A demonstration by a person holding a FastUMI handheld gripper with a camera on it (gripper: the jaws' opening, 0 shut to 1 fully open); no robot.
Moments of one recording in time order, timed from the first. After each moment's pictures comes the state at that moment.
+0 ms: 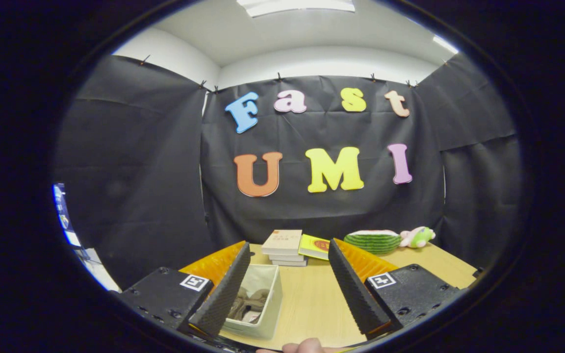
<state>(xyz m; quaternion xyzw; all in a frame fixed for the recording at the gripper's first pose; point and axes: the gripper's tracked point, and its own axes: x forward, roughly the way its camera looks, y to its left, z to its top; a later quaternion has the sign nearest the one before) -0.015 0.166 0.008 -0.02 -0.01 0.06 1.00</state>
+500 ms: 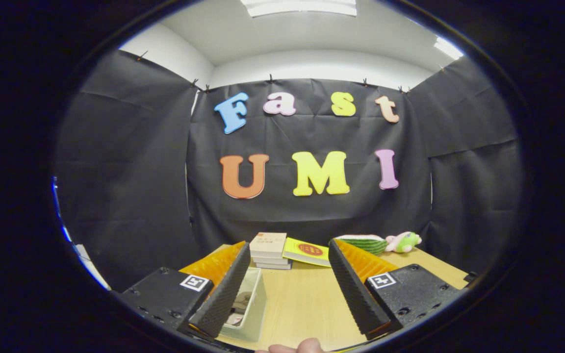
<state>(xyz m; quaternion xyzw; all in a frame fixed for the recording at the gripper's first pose) -0.009 0.150 0.012 -0.04 -0.02 0.03 1.00</state>
